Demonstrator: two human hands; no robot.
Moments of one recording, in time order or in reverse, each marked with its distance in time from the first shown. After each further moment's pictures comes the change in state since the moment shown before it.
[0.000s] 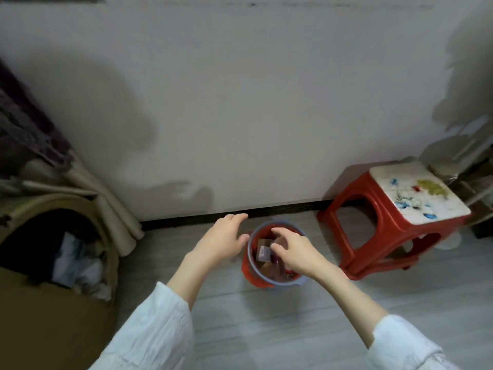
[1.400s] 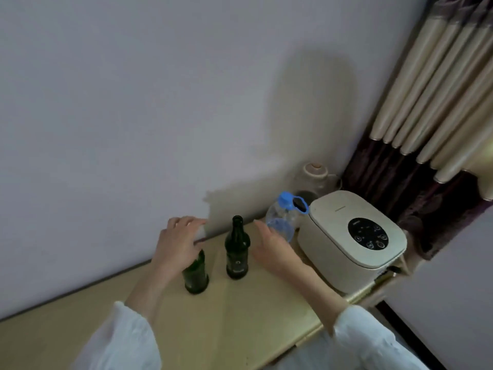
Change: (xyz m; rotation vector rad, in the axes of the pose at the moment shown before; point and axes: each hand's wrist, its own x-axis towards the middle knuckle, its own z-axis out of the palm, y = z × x) left_hand -0.754 -0.283 -0.251 0.013 0.773 -1.210; right_hand -0.354 -0.635 0.327 -0.470 -0.587 -1.099
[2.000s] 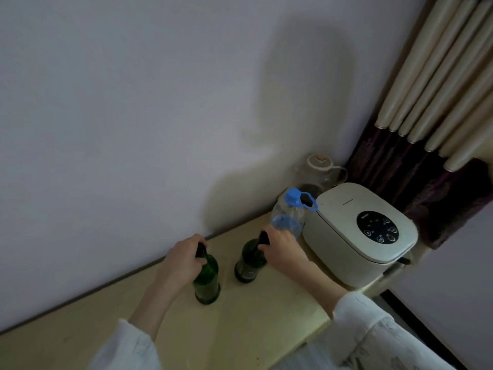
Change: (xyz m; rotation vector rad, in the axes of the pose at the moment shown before) left_hand 0.004 -0.016 0.020 -0.229 -0.172 -0.112; right_hand 0.029 0.005 0.012 -0.072 0.047 0.053
